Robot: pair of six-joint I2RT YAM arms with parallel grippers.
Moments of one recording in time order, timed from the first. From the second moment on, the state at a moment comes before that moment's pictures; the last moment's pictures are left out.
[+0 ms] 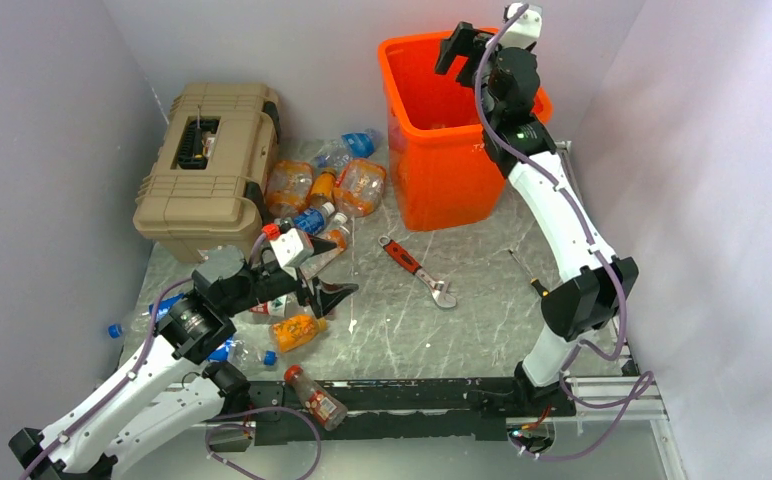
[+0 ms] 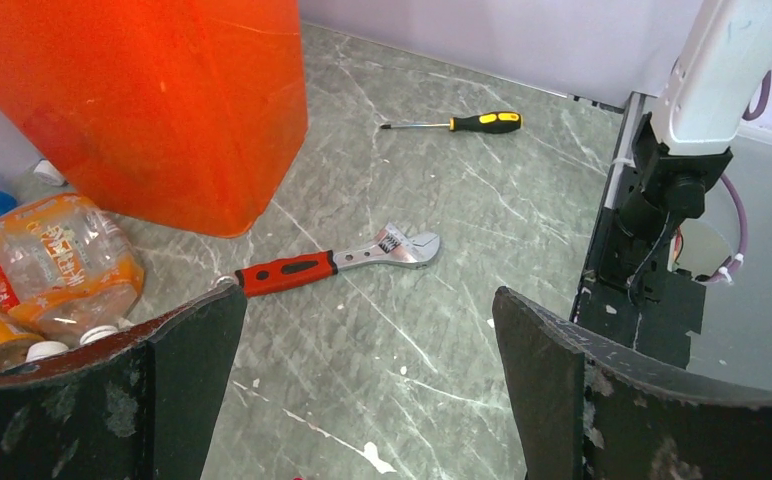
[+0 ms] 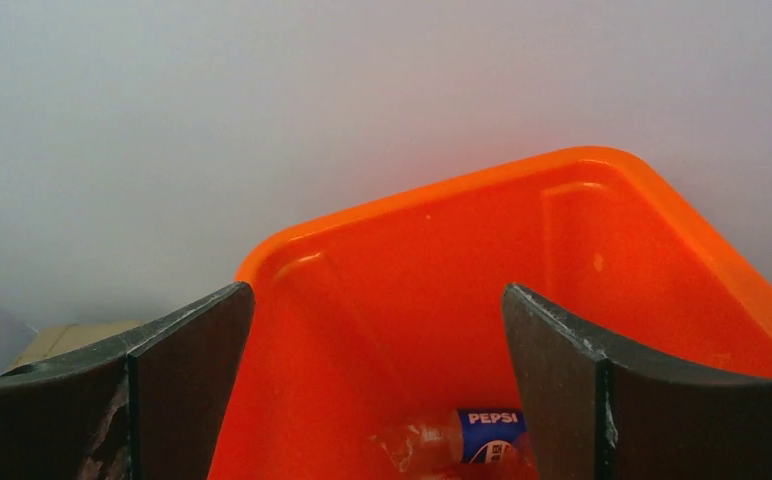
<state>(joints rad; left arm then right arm) -0.71 0.66 0.73 -0.11 0.40 0.01 0.35 1.71 1.90 -0.01 0.27 0.26</state>
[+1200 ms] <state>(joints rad) -0.79 1.02 1.01 -0.51 -0.27 -0.12 0.77 0.67 0.42 0.07 0.09 0.56</state>
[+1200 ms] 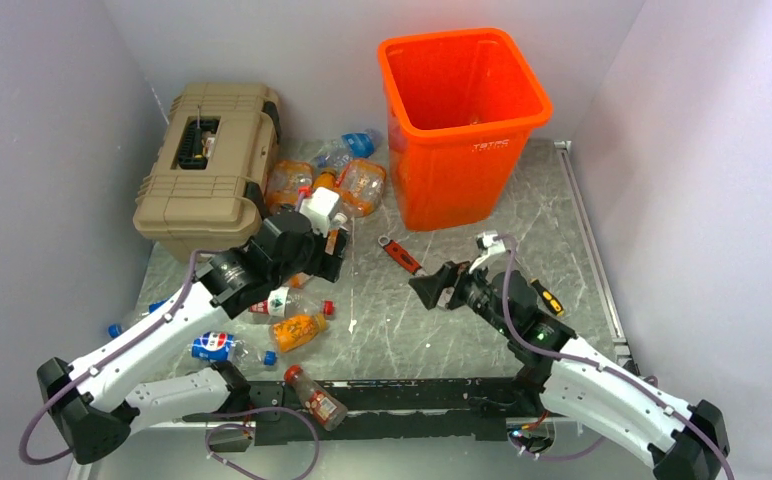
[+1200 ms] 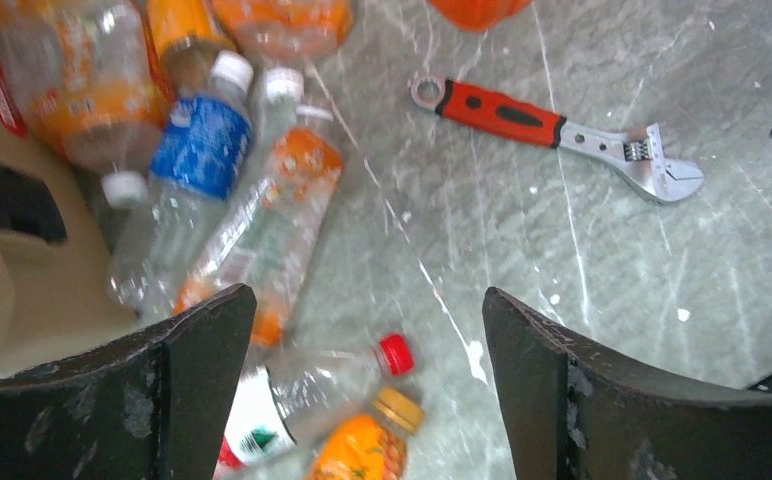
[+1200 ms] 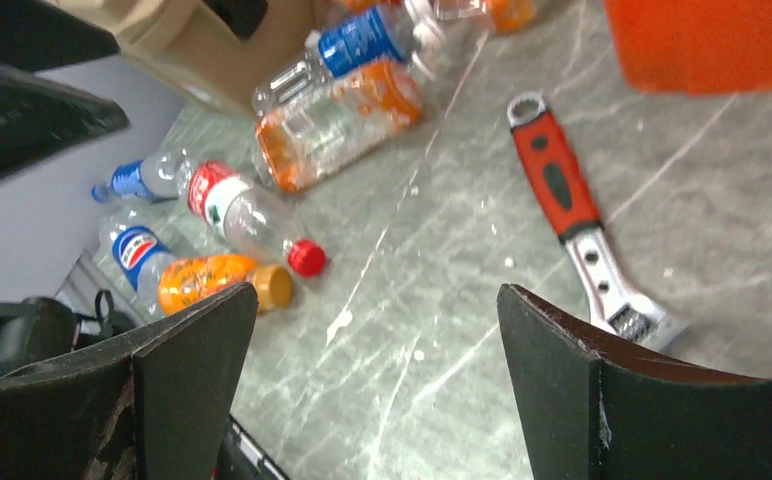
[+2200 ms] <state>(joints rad) -0.96 1.52 1.09 -1.08 -0.34 -0.55 0.77 0.60 0.24 0.11 -0.03 0.59</state>
